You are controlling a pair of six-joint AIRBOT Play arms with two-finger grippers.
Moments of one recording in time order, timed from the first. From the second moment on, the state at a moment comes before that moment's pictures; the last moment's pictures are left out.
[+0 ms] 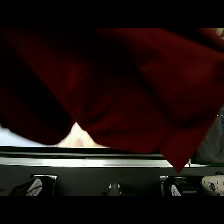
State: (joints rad) left arm 0.41 -0.84 2.03 0.95 -0.87 -1.36; right arm -0.01 -0.73 1.61 -1.35 1.30 1.74
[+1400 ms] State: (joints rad) left arm 0.20 -1.52 1.42 1.17 -1.47 -1.50; right arm -0.09 -1.49 1.36 -1.10 1.29 1.60
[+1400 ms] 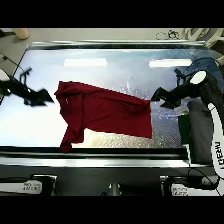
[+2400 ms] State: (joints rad) left arm 0.13 -1.47 0.97 0.87 -0.97 -1.35; right arm -0.09 -1.48 0.98 -1.11 1.25 1.57
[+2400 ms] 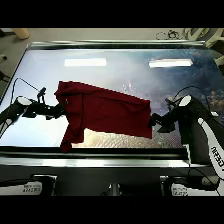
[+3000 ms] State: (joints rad) left arm 0.17 -1.21 1.14 0.87 -1.05 -1.31; right arm -0.09 -1.44 1.05 -0.86 1.19 1.44
